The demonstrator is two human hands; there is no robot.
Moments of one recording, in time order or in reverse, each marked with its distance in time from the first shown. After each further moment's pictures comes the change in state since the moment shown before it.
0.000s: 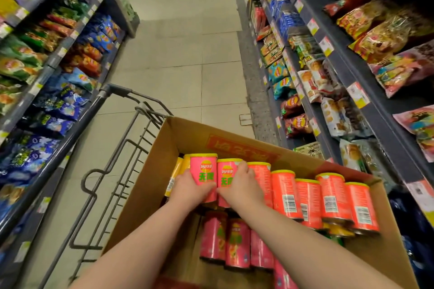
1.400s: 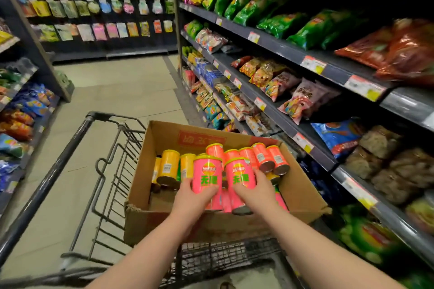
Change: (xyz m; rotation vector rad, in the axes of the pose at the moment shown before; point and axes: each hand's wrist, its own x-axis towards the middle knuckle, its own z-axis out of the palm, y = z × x) left_hand -0.224 -0.074 -0.026 -0.464 -0.193 0.397; right_hand -0.264 0.054 -0.003 0.548 0.411 0.078
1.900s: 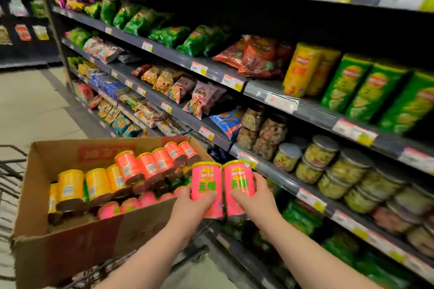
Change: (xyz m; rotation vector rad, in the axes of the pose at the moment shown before) left_hand -0.121 0.020 0.106 -0.055 -0.484 0.085; right_hand -0.160 0.062 -0.125 0.196 0.434 0.141
